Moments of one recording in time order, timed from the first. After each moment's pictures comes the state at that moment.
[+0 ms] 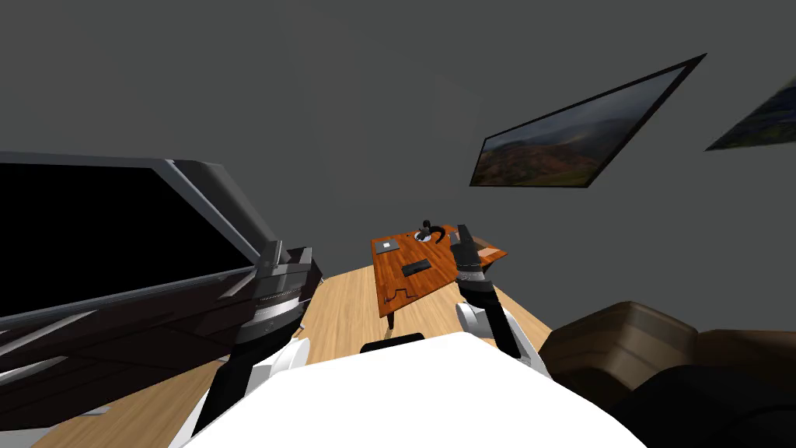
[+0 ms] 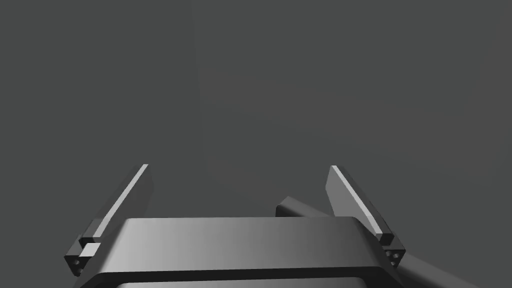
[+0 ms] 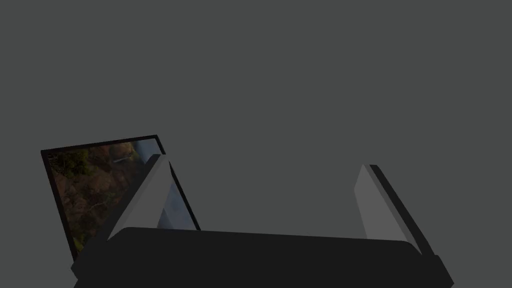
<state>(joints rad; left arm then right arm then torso) 0.55 0.01 0.02 -2.32 0.00 -0.50 -0.01 0.49 -0.04 -0.05 -2.33 0.09 -0.47 0.12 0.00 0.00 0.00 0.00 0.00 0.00</state>
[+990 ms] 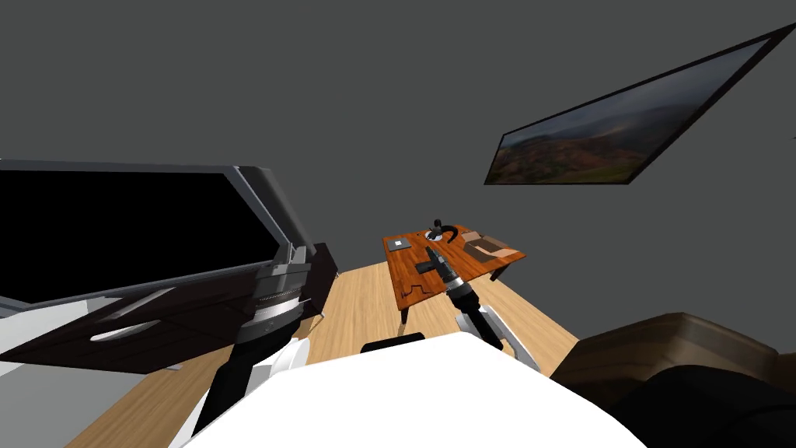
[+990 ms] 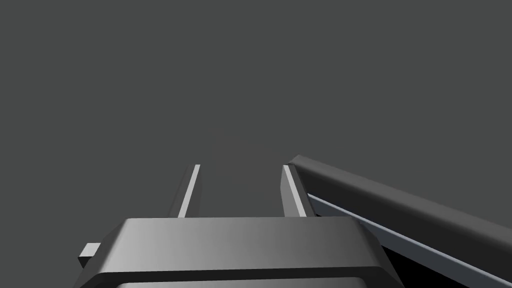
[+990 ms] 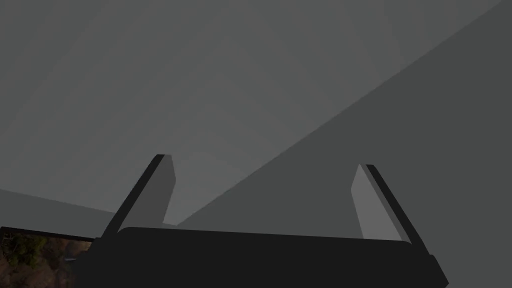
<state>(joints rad) 0.55 0.01 0.02 -2.32 0.00 -0.50 -0.01 0.49 -0.25 0.05 -2.12 0.36 -0.40 0.21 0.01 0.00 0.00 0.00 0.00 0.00</state>
